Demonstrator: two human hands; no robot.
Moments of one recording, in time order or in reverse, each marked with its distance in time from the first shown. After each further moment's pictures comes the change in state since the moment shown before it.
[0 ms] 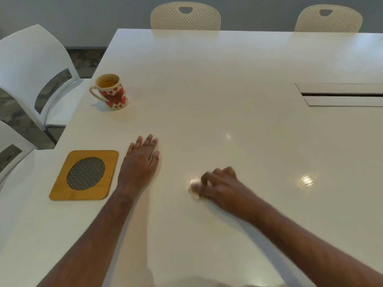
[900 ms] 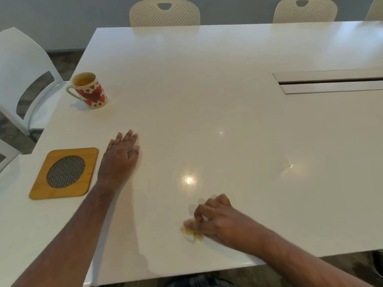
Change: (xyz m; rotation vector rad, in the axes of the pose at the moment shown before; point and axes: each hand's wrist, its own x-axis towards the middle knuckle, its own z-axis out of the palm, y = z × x) left_hand -0.002 0.006 -0.002 -0.013 -0.004 -0.023; right_hand -0.100 -0.041 -0.005 0.093 -0.092 -0.100
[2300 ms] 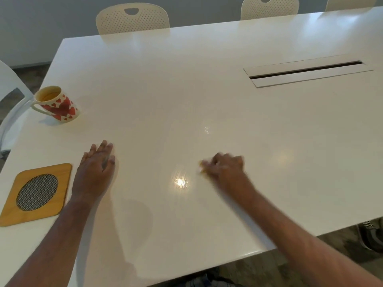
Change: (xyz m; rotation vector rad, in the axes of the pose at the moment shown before) left_hand 0.001 0.001 0.000 -0.004 -0.015 0.009; right_hand -0.004 0.087 -0.012 -0.041 0.361 0.670
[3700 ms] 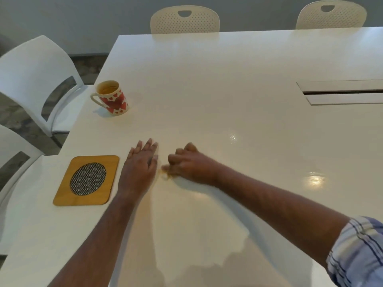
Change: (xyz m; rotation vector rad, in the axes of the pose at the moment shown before) left_hand 0.000 0.000 -0.002 -0.003 0.034 -0.004; right_hand 0.146 -0.132 0.087 -0.088 -0.096 -0.908
